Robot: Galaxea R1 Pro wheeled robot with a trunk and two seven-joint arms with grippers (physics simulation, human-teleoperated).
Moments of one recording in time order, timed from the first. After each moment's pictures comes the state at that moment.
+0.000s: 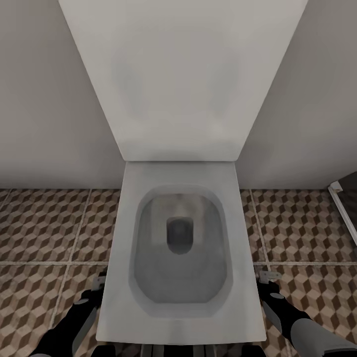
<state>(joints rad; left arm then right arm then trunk) -0.44 0.12 -0.07 -0.71 0.19 0.25 0.12 -0.68 -0.14 0.11 -0.21 -0.16 -0.08 -0.08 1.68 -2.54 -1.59</state>
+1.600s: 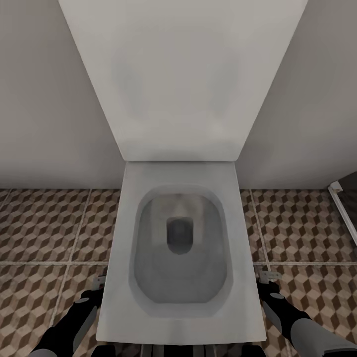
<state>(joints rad) -0.46 0.12 -0.07 -0.66 0.19 0.24 0.12 -0.68 -0.14 0.11 -0.21 -0.16 -0.08 -0.08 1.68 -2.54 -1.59</state>
